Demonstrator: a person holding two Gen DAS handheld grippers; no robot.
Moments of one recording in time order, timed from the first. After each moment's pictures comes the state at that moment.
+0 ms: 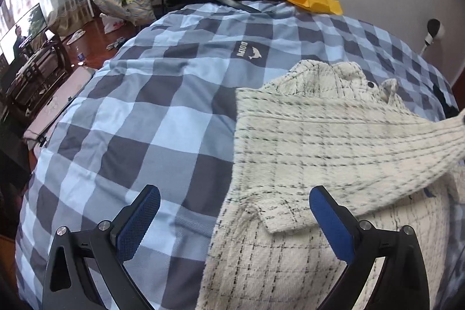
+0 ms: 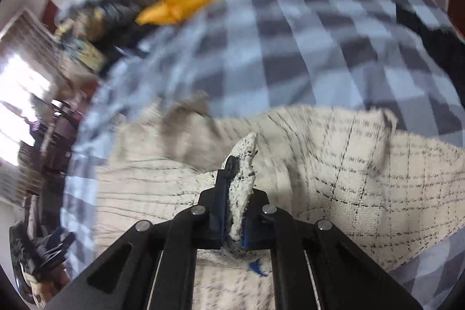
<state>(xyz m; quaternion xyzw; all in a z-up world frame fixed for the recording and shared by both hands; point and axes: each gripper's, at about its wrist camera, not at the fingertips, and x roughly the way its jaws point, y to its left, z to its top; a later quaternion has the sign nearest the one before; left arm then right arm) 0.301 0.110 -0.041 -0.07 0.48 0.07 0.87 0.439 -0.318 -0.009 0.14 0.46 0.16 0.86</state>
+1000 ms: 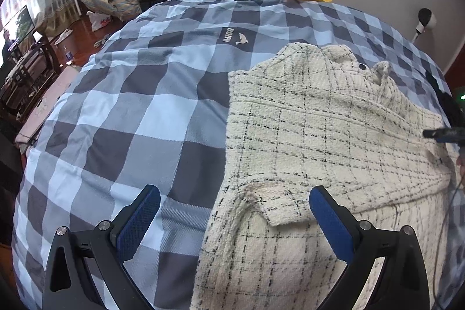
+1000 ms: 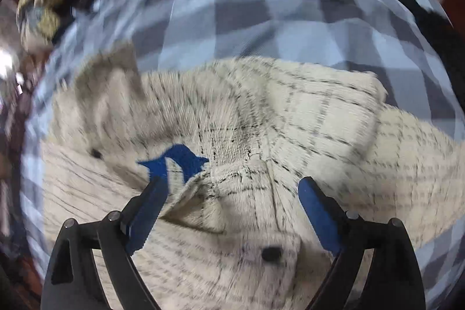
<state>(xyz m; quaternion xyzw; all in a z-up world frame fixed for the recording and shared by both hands) 0.301 0.102 -0.058 -0.06 0.50 0.04 0.86 0.507 -0.304 -0.124 -0.02 0.60 0.07 0.80</state>
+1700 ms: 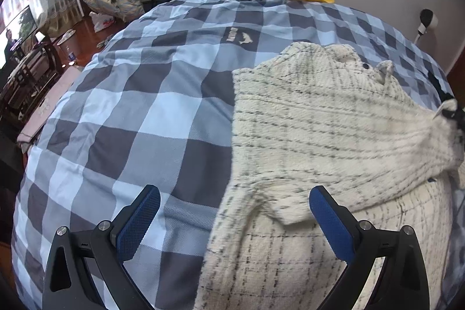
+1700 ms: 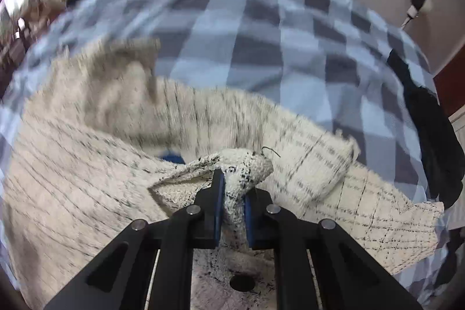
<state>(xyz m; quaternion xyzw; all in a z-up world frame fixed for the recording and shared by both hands) 0.298 0.106 -0.064 -0.06 0.49 0.05 0.87 0.497 -0.280 -0.077 -0.08 0.50 0.08 0.86</state>
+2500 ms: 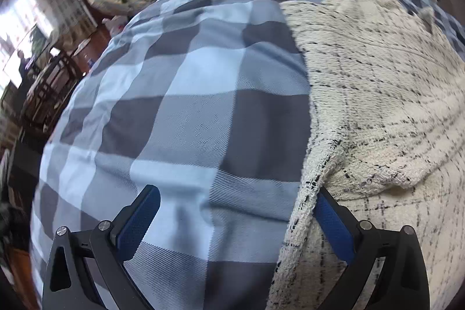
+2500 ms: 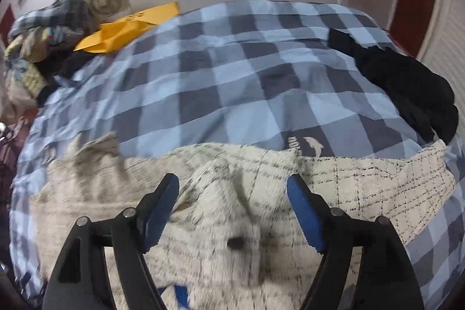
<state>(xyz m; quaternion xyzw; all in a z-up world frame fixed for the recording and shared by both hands) 0.290 0.137 -0.141 0.02 0.52 0.10 0.85 0.471 -0.346 -0.037 0.07 0.45 0.00 0.89</state>
